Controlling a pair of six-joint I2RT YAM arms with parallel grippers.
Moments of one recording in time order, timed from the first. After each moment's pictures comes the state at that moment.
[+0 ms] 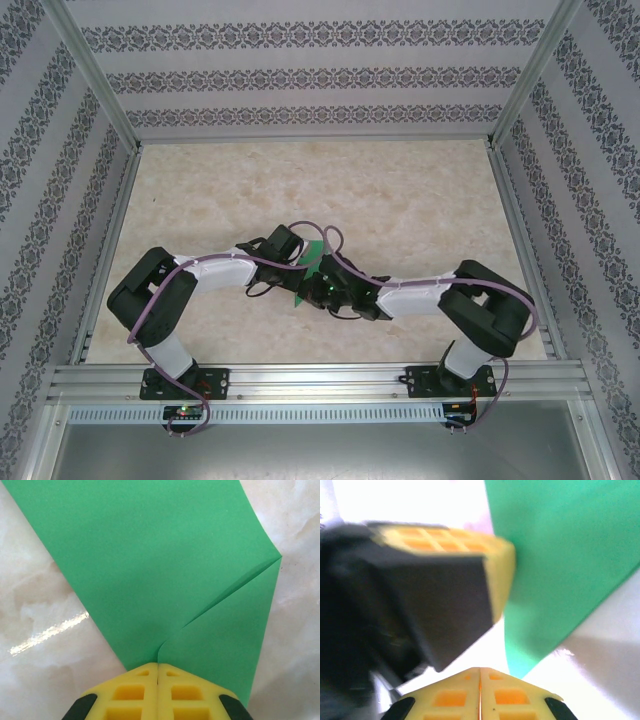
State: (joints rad) left arm -0.69 1.69 0.86 -0.28 0.12 -0.32; right arm 0.93 1.60 0.64 0.27 -0.18 1.24
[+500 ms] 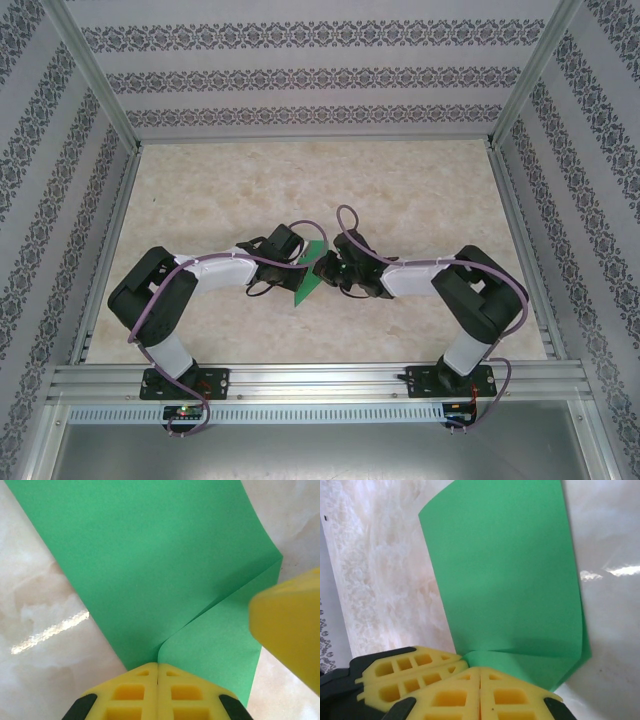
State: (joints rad) left arm -0.69 1.69 0.87 -0.29 0.13 -0.32; right arm 0.74 1.70 0.71 0.23 -0.24 1.13
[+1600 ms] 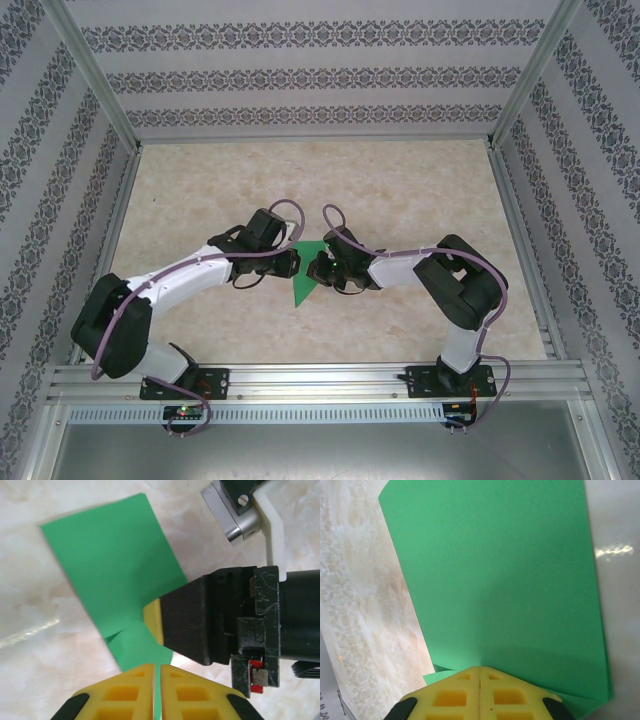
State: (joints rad) left arm -0.64 1.47 0.90 -0.41 0.26 -0.44; right arm 0.75 1.82 0.82 0.13 -0.29 1.07
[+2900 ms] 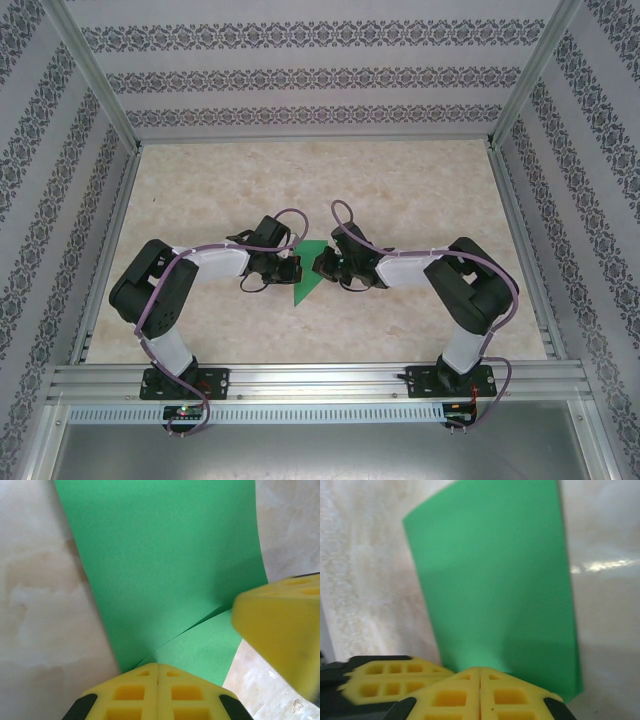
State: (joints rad) left arm -0.57 1.73 0.87 -0.26 0.39 -0.53; right arm 0.71 1.77 0.78 0.14 -0.28 1.04
